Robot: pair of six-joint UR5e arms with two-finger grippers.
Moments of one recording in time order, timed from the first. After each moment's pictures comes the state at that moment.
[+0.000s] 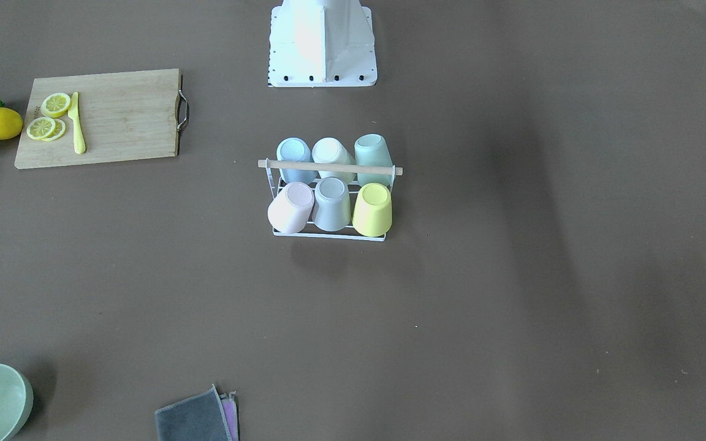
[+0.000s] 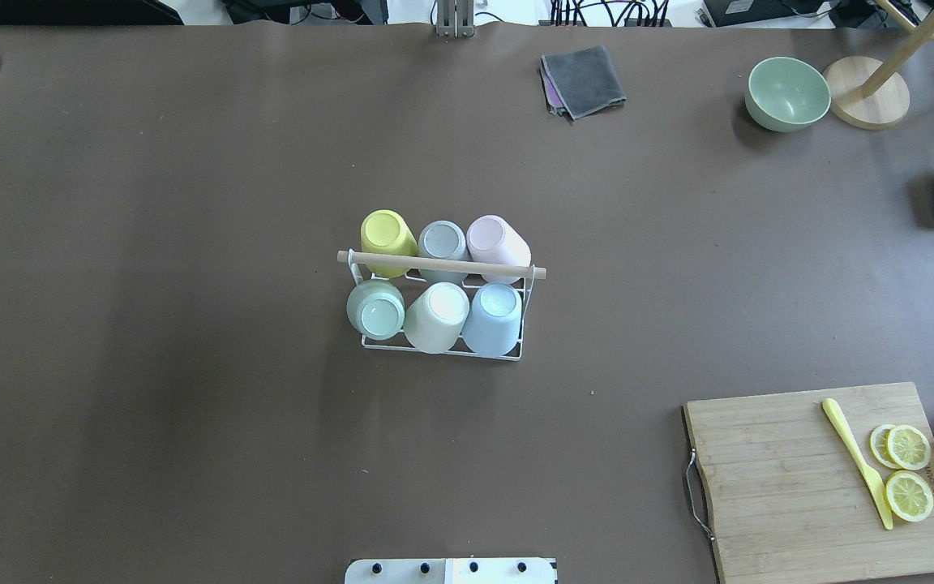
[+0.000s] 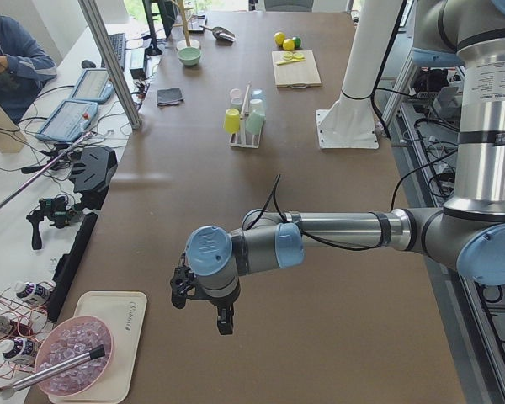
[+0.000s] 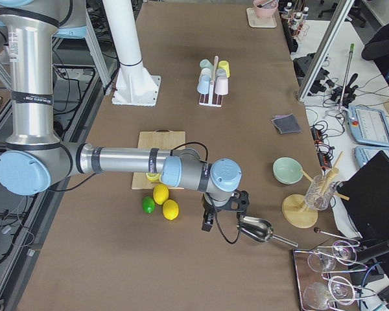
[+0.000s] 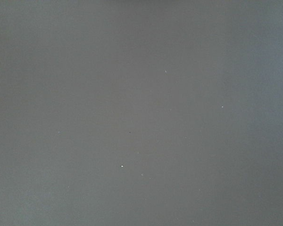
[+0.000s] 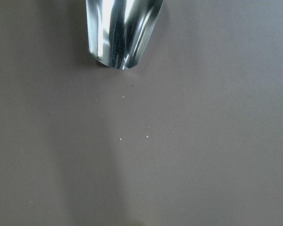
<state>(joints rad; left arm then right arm) -1.72 -1.55 -1.60 -1.39 -2.34 0.15 1.57 -1.62 1.63 -1.72 2.37 0.07</state>
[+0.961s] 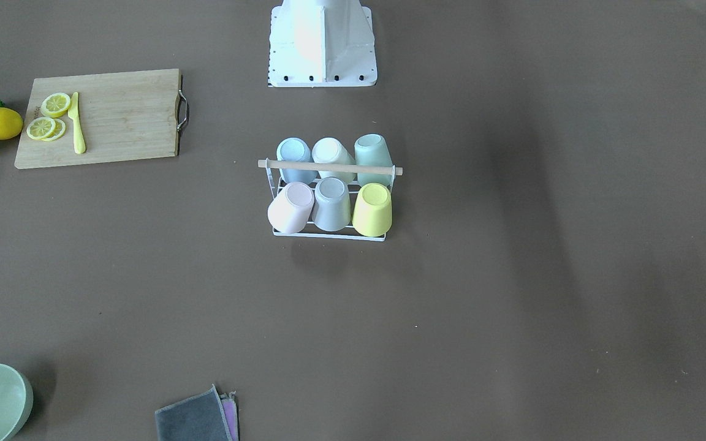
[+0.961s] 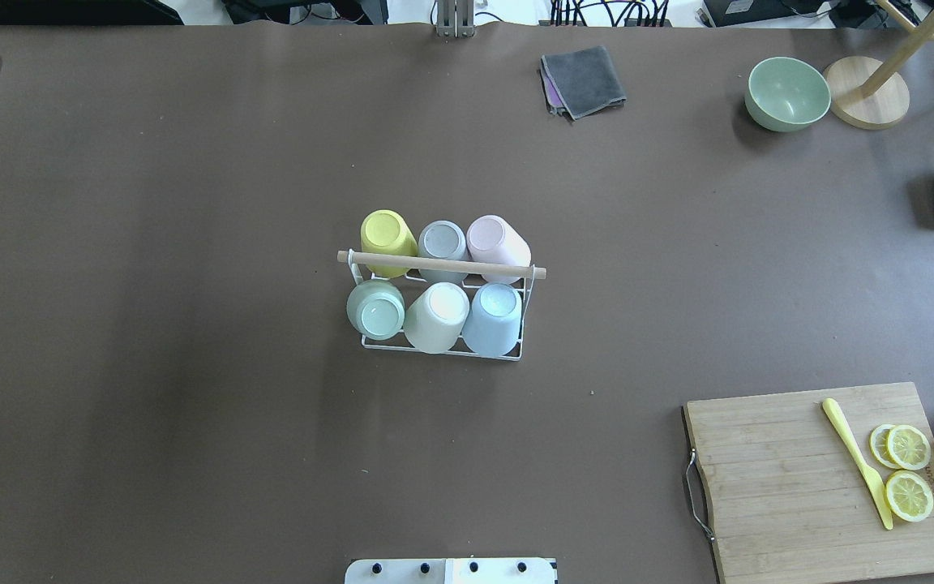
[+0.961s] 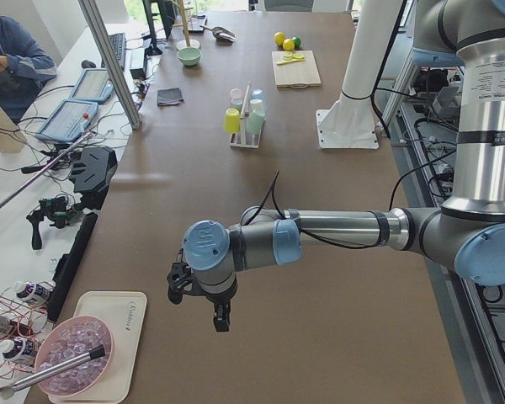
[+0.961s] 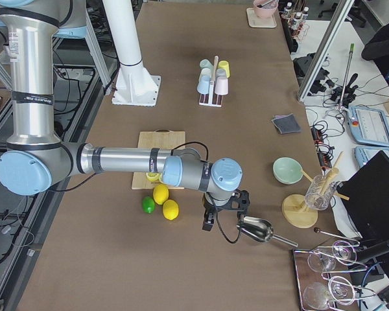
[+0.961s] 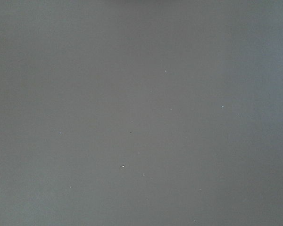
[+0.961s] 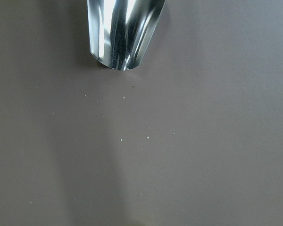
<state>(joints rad) -1.72 -1.56 -1.61 -1.39 -2.33 0.16 1.57 -1.61 1.63 -1.72 2.37 0.07</state>
